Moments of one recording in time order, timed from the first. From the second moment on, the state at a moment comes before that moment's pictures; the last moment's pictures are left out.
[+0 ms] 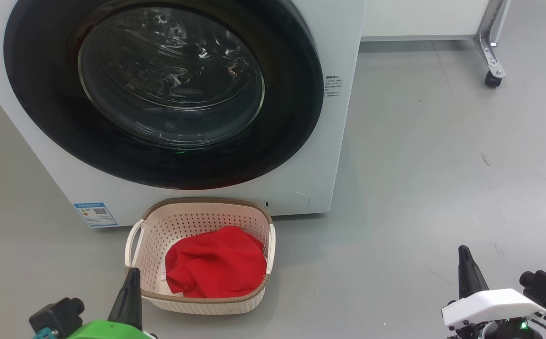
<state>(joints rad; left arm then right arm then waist) 0.12 0.10 -0.23 0.06 -0.83 0.04 -0.09 0.09 -0.06 0.11 0.19 0.82 0.03 -0.14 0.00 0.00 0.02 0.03</state>
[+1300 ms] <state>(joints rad) 0.03 0.11 -0.11 0.17 -1.35 -0.05 -0.02 0.01 -0.07 0.00 0.24 1.32 0.08 -0.03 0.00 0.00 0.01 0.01</state>
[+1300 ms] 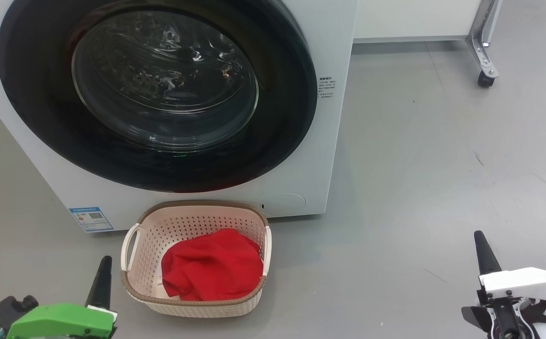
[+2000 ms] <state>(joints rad) -0.02 0.11 -0.04 0.23 -1.62 -0.10 0.02 -0.04 -0.08 -0.05 0.26 1.59 0.11 0.04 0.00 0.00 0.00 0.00</state>
